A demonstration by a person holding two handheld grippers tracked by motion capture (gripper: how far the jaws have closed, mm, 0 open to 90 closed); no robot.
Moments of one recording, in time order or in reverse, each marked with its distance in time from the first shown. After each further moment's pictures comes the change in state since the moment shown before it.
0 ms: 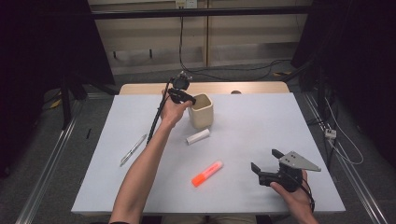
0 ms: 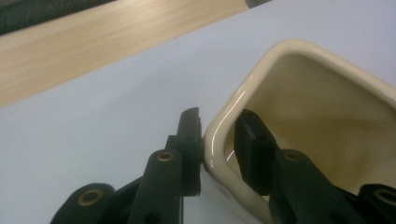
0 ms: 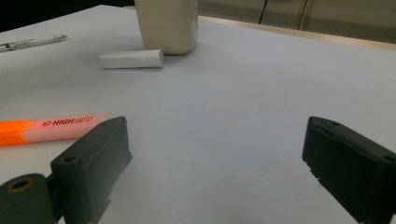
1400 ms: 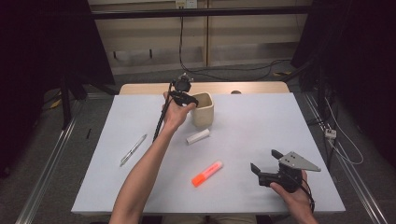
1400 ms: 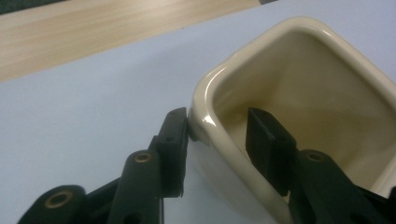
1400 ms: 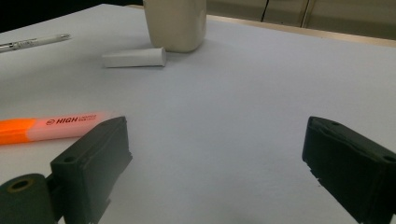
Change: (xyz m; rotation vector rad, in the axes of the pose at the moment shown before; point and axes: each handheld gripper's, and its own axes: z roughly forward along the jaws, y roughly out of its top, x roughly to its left) left arm -0.009 -0.006 -0.001 0.016 0.060 -0.084; right arm 0.001 0.000 0.000 0.005 0.005 0.008
